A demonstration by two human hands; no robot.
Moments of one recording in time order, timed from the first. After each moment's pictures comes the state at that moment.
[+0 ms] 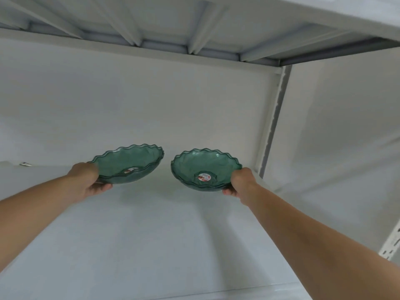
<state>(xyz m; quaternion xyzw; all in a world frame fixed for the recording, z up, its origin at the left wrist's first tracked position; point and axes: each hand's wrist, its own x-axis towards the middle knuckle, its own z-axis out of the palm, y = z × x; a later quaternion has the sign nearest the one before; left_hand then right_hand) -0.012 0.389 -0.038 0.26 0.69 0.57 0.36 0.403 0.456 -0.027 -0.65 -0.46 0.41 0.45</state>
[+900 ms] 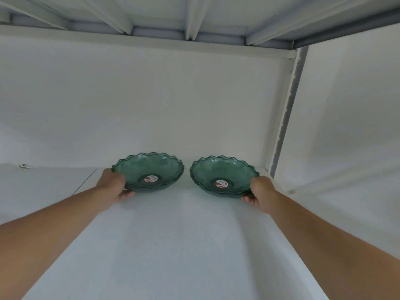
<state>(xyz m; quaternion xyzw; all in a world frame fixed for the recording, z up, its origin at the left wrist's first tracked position) 0.041 0.437 -0.068 0.29 0.71 0.54 0.34 0.450 0.514 -0.072 -0.67 -0.40 0.45 0.43</state>
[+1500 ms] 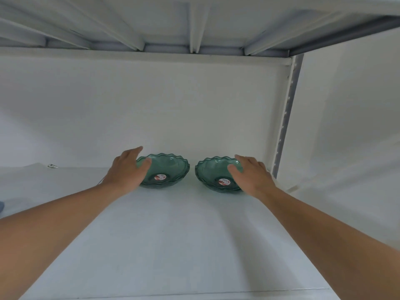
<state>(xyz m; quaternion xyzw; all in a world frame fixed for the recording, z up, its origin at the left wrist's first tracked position) 0.074 0.378 -0.022 0.57 0.74 0.35 0.03 0.434 0.453 -0.024 -0.62 -0.74 0.10 0.24</state>
